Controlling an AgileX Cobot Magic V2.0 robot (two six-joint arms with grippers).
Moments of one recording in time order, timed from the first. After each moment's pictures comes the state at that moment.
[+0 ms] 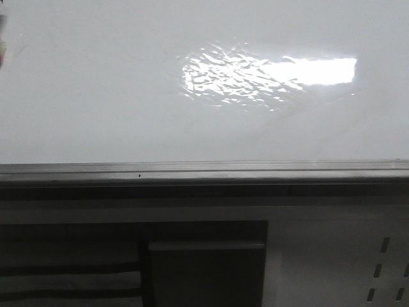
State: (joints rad) left arm -0.06 0.00 0.00 -0.02 0.05 -0.06; right arm 0.01 -0.01 0.01 -0.08 0.01 0.06
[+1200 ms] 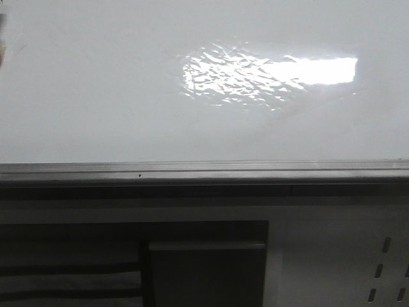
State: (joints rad) left arm -0.06 0.00 -0.02 -0.03 0.01 -0.06; right arm 0.01 -0.01 -0.01 -0.08 0.05 0.06
